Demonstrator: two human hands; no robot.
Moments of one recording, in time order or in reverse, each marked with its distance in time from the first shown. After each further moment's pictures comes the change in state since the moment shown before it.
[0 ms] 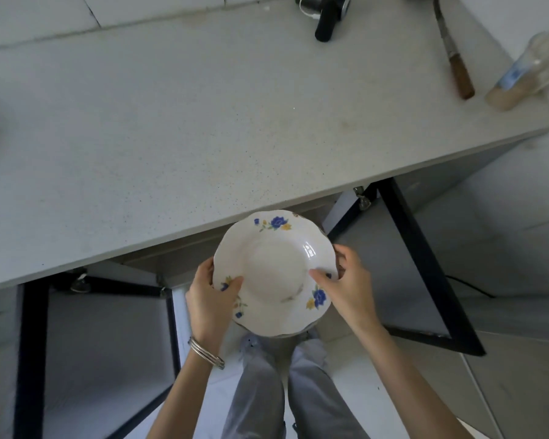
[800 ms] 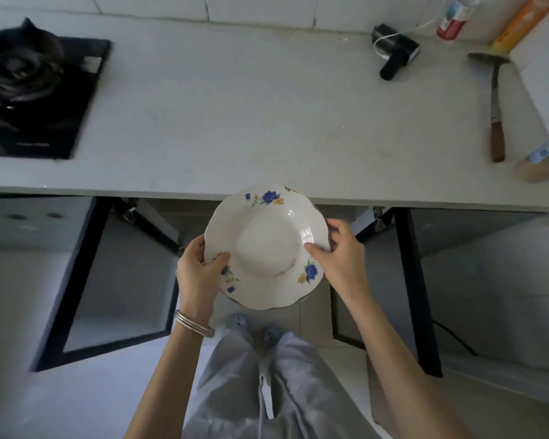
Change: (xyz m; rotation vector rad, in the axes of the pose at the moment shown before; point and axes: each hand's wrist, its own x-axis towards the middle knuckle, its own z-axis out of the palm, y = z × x) left_hand -0.071 0.024 -0.059 -0.370 0.226 -0.208; right_hand -0.026 -0.076 -0.019 -0.106 -0.203 -0.244
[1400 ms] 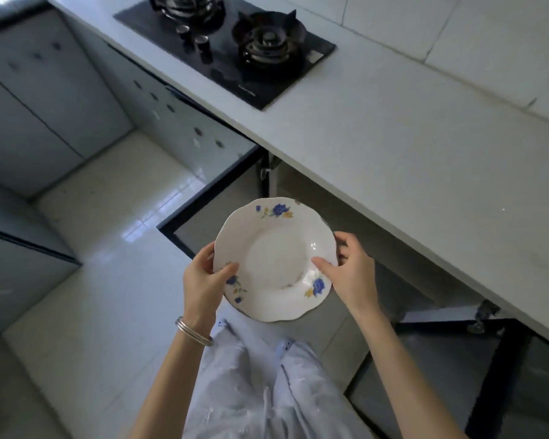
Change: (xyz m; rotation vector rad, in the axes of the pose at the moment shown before) left_hand -0.113 -0.062 -0.105 -0.361 0.533 -0.094; right_hand -0.043 -0.042 0.088 -0.076 -0.606 -0.310
